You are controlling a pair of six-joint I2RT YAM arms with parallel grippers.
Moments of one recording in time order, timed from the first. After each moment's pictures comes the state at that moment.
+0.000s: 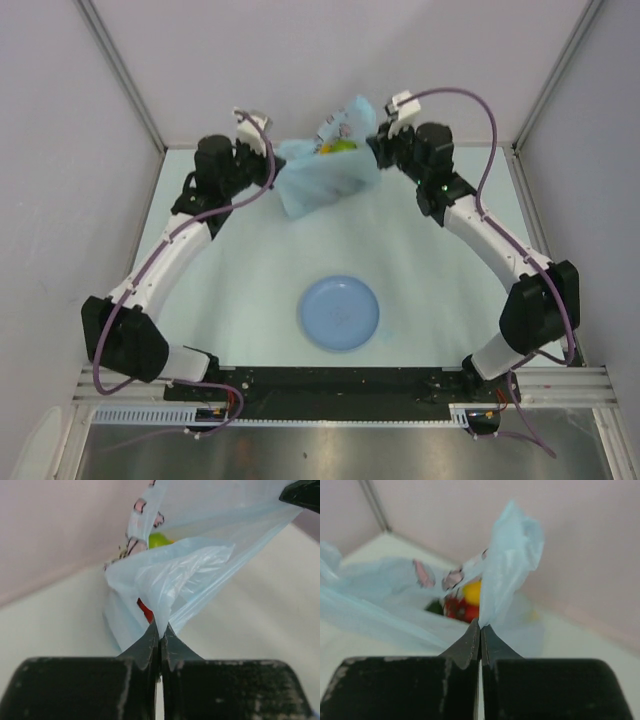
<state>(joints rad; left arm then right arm) -0.30 1.45 1.39 -0.08 0.28 0.00 0.40 1.64 1.54 0.18 -0.16 -0.03</state>
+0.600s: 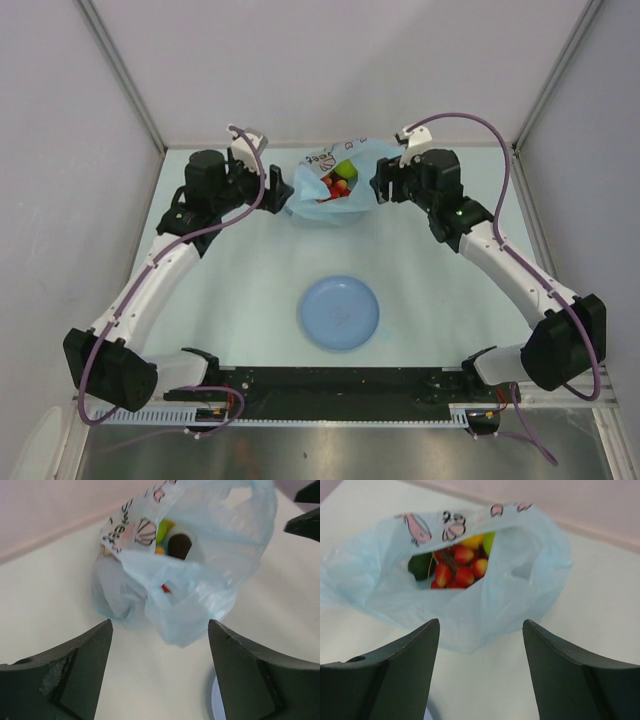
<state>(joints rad) -0.32 1.24 1.16 -0.26 0.30 -0.01 0.46 1.38 1.17 -0.11 -0.06 0.07</state>
